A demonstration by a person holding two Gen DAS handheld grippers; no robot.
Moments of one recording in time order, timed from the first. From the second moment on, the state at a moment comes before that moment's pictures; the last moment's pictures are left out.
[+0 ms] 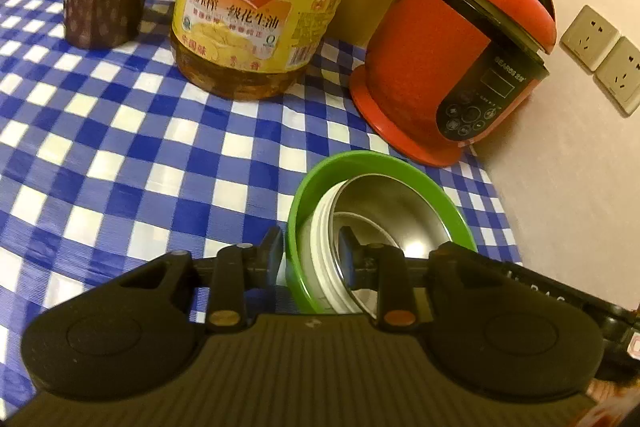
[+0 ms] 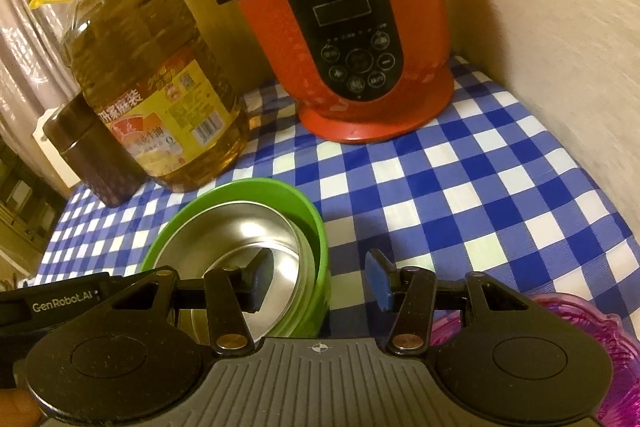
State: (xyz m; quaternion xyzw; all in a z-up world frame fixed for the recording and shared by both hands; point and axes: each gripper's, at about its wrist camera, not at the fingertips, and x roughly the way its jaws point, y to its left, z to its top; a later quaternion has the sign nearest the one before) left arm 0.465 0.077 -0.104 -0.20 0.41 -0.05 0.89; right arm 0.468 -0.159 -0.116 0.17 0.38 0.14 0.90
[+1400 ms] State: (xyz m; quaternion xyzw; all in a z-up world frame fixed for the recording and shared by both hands) left arm 0.383 0.128 -0.100 -0.20 0.44 -0.01 0.88; right arm 0.411 -0.098 -0.119 0.12 0.42 0.20 0.88
